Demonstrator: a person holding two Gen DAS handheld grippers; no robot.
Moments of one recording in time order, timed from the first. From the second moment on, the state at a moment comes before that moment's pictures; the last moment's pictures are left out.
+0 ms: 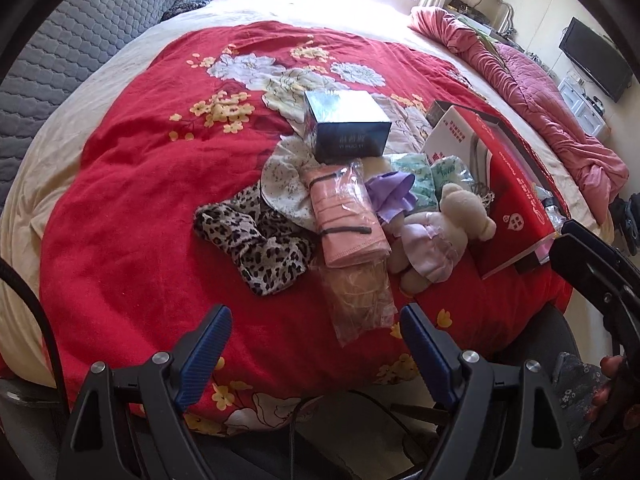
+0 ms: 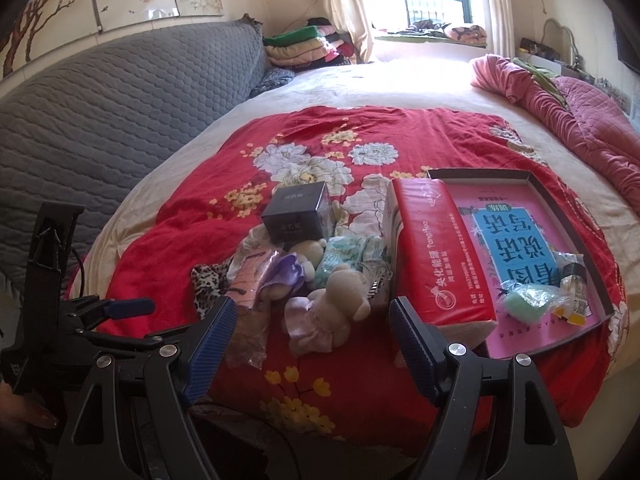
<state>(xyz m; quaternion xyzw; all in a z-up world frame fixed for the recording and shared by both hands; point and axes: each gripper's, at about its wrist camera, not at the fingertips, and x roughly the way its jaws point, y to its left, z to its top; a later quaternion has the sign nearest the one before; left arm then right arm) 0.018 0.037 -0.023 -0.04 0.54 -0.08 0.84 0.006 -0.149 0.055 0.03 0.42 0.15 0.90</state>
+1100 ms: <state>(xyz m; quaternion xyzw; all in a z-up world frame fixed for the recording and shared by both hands) 0.055 0.022 -0.067 -0.10 0.55 -0.13 0.82 0.075 -0.147 -0.054 0.23 0.52 0.01 0.82</state>
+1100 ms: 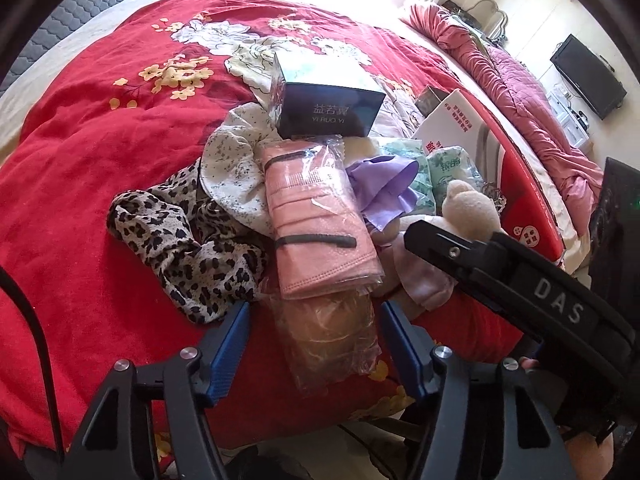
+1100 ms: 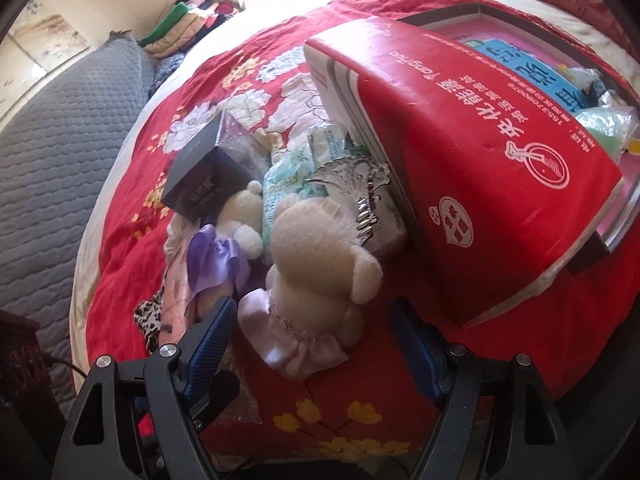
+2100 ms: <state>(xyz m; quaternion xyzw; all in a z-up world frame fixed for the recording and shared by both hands) 0.027 0.020 -0.057 -0.13 0.54 -0.16 0.82 0.048 -0.152 -0.004 0.14 0.45 0.13 0.87</state>
